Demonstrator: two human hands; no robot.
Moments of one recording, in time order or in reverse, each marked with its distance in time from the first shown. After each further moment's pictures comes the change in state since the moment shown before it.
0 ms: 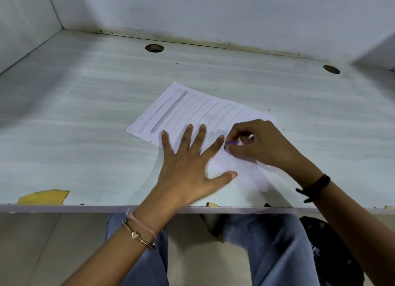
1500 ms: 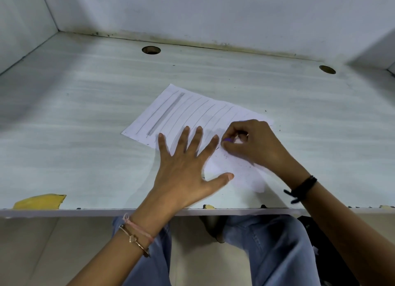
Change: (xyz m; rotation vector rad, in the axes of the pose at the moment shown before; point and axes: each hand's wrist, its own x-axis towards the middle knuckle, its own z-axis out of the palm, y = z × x) left_hand 0.000 -0.001 0.000 0.016 -0.004 0.000; right_hand 0.002 -0.001 0.004 0.008 0.079 0.015
